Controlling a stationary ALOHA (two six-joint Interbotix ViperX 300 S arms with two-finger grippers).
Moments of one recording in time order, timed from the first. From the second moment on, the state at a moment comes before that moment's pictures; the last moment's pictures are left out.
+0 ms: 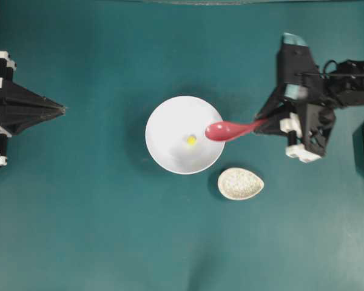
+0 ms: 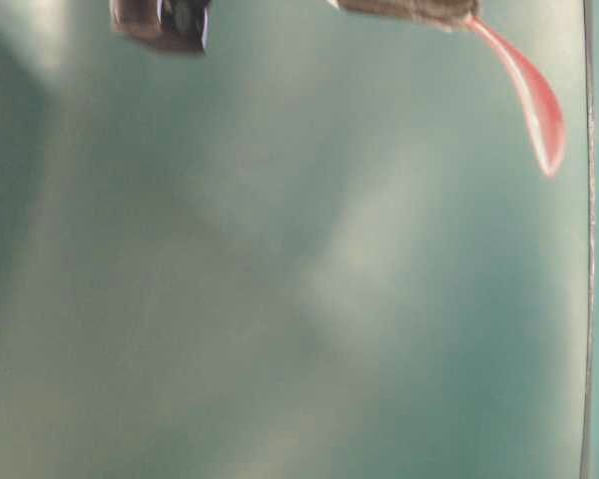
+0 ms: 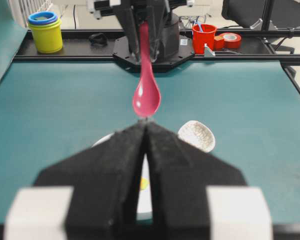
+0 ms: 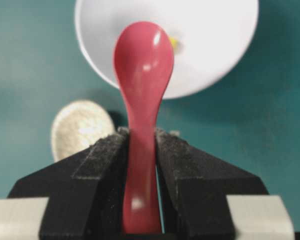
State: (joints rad) left arm 0.02 -0.97 1.18 0.02 -0.19 0.01; right arm -0.16 -0.41 0.71 0.35 0.57 -0.26
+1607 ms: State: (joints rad) left arm 0.08 -0.97 1.18 0.02 -0.13 0.00; right arm -0.16 -0.01 0.35 0.23 0.98 -0.02
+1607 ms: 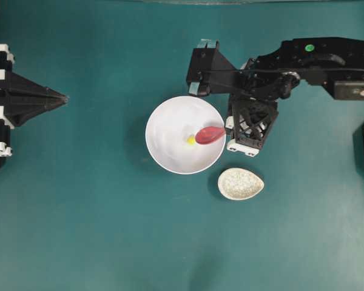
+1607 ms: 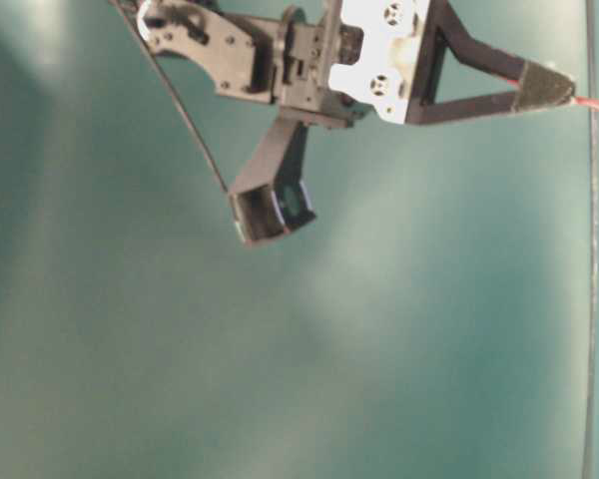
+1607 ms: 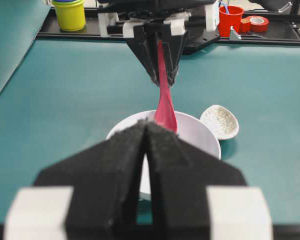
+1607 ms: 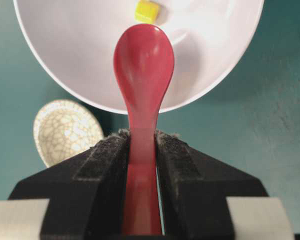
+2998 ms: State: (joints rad) left arm 0.08 -0.97 1.18 0.02 -0.12 0.00; right arm -0.16 0.14 0.24 0.23 0.90 -0.07
